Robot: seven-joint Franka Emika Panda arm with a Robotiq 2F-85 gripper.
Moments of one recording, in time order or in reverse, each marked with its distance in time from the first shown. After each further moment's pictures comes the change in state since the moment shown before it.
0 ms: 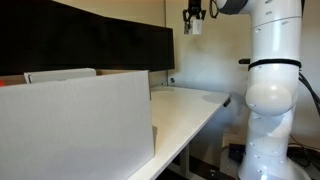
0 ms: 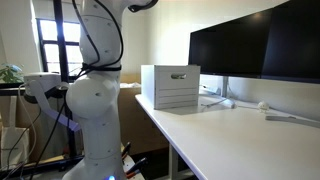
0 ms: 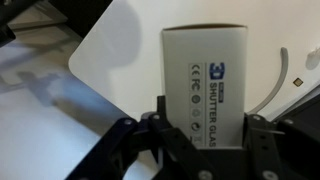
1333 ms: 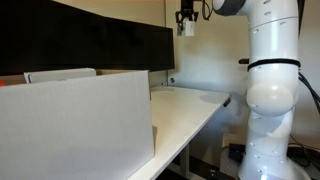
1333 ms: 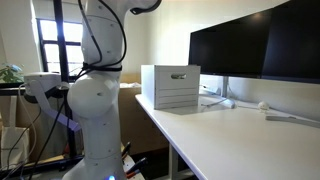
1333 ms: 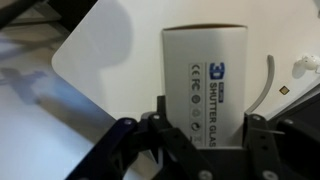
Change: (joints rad) arm 0.024 0.029 0.051 0.016 0.011 0.002 0.038
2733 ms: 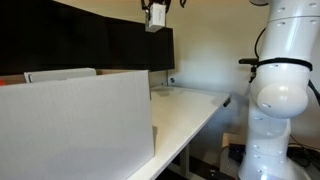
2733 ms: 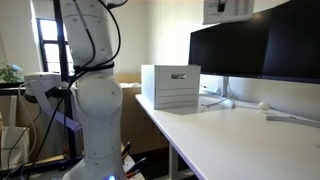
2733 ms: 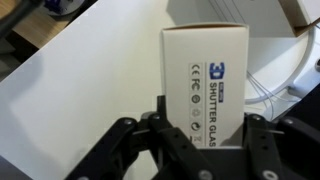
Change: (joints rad) arm 0.232 -0.225 0.361 -0.243 0.040 -0.002 0.471
